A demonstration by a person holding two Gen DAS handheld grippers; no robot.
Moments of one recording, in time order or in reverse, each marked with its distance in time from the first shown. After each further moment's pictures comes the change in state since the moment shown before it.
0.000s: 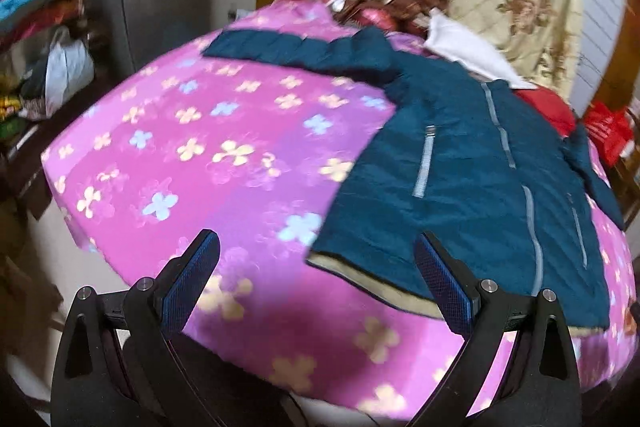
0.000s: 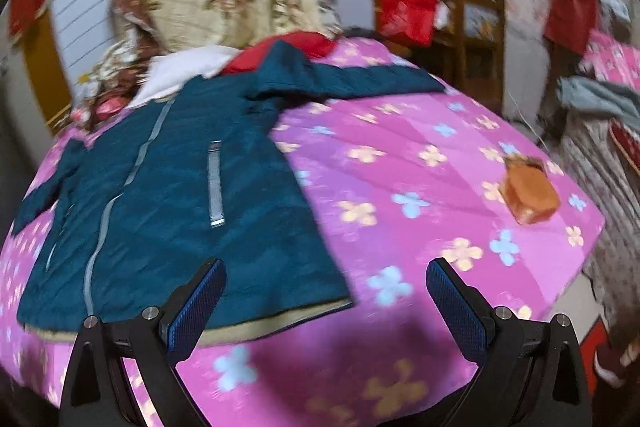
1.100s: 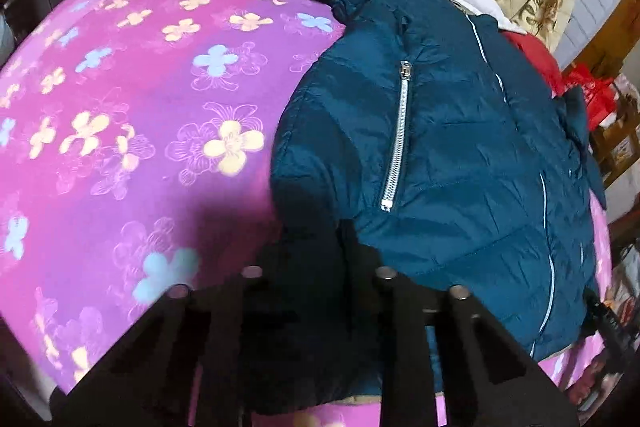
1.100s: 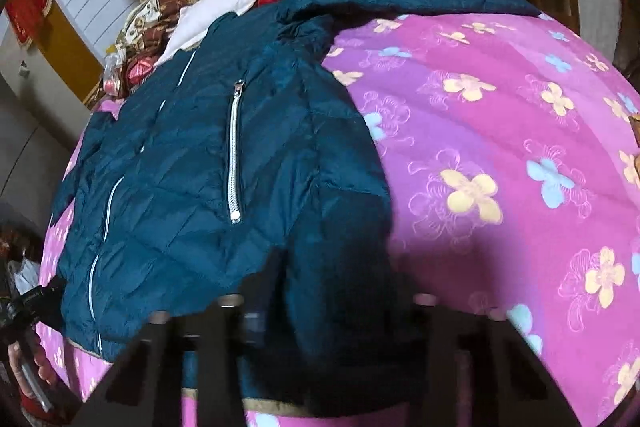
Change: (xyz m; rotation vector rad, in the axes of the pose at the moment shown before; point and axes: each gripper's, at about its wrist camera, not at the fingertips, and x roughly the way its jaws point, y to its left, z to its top) left arm 0.119 -0.059 0.027 0.054 0.274 -0.159; right arm 0.110 0.025 0.011 0.000 0.245 0.291
